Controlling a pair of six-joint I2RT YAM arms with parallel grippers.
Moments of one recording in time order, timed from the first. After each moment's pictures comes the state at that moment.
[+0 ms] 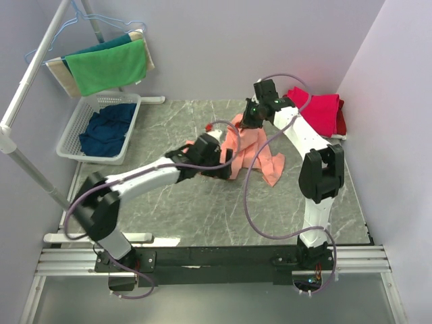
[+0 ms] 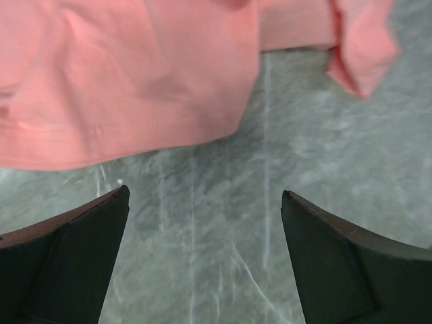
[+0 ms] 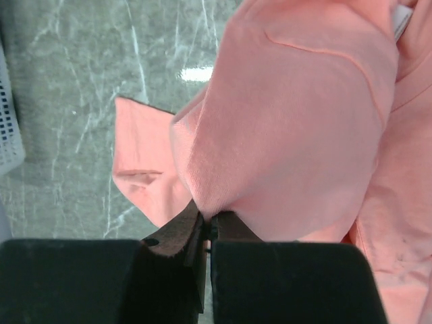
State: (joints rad) left arm -0.80 1.59 1.18 -0.32 -0.07 -0.49; right arm 0.31 1.96 1.79 -0.68 -0.16 0.53
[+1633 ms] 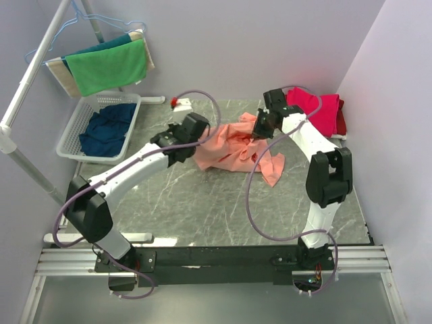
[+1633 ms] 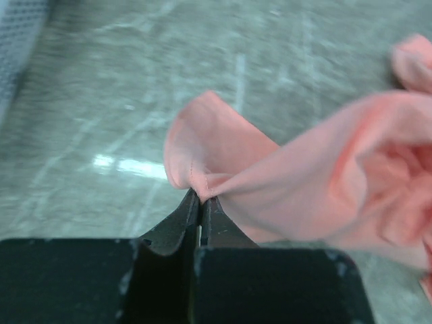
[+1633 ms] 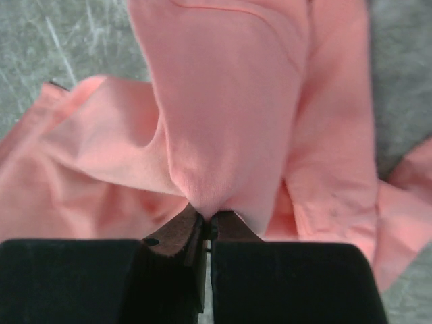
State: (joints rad) left arm -0.74 1.59 1.39 -0.53 -0.70 -0.63; right arm 0.25 1.91 1.63 -0.69 -0.12 0.56
